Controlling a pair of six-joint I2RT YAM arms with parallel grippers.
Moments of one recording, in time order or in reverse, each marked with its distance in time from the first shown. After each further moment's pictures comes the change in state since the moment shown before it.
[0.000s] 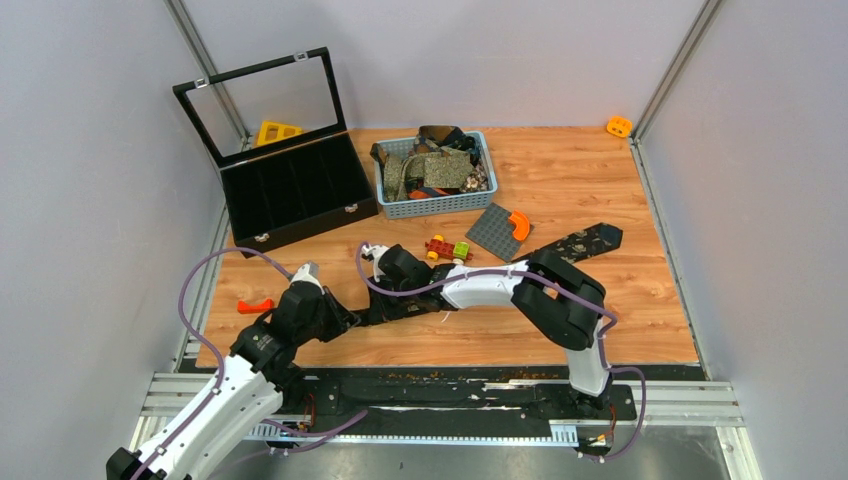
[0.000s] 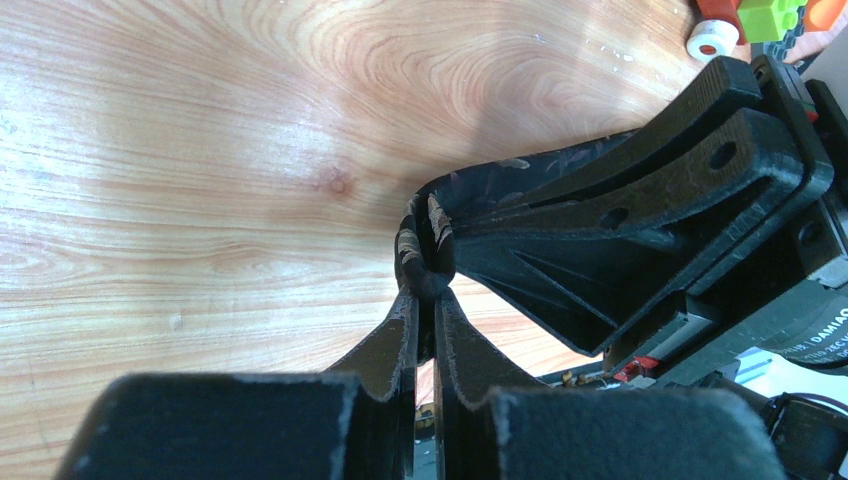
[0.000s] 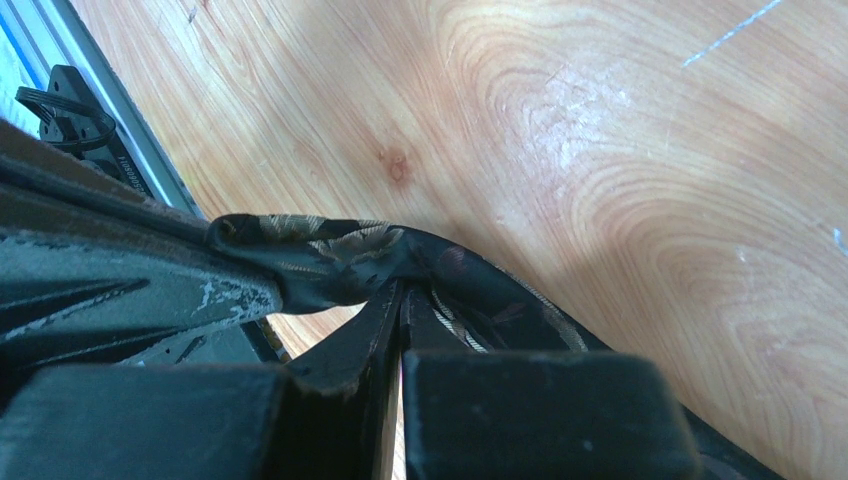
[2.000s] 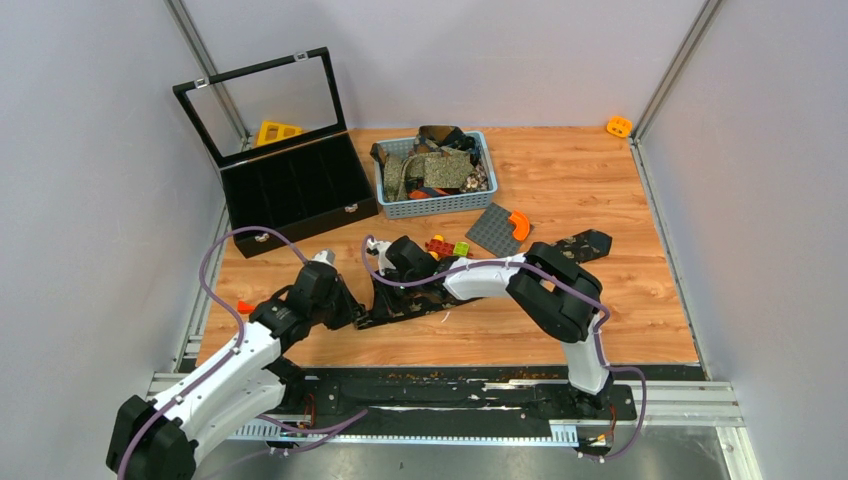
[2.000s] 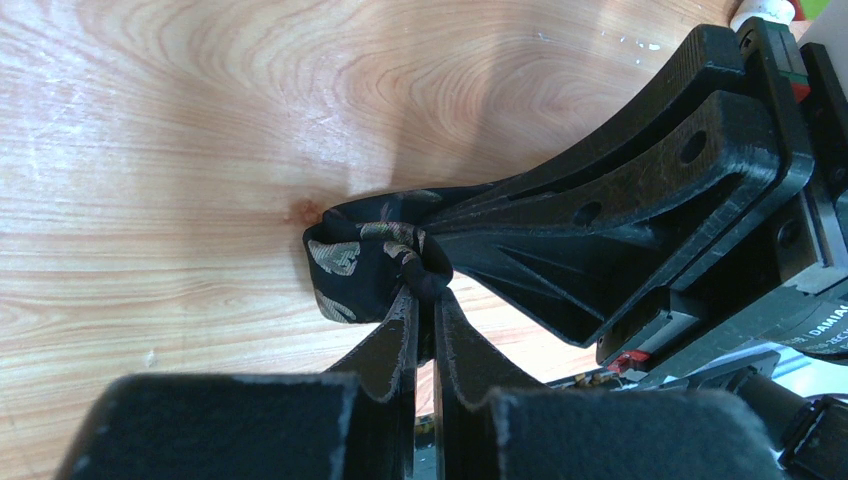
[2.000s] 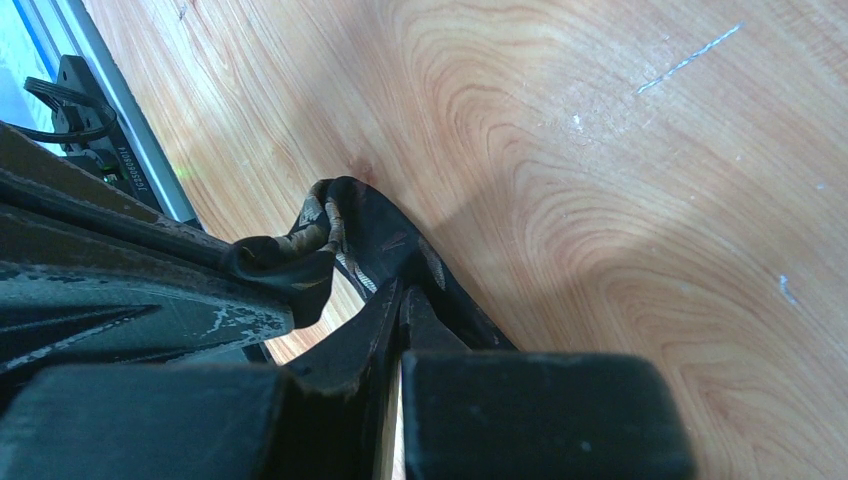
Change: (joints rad) left arm 0.000 0.310 0.096 0.112 0.042 0.072; right arm -0.066 0.037 0.003 0.026 -0.122 -0.034
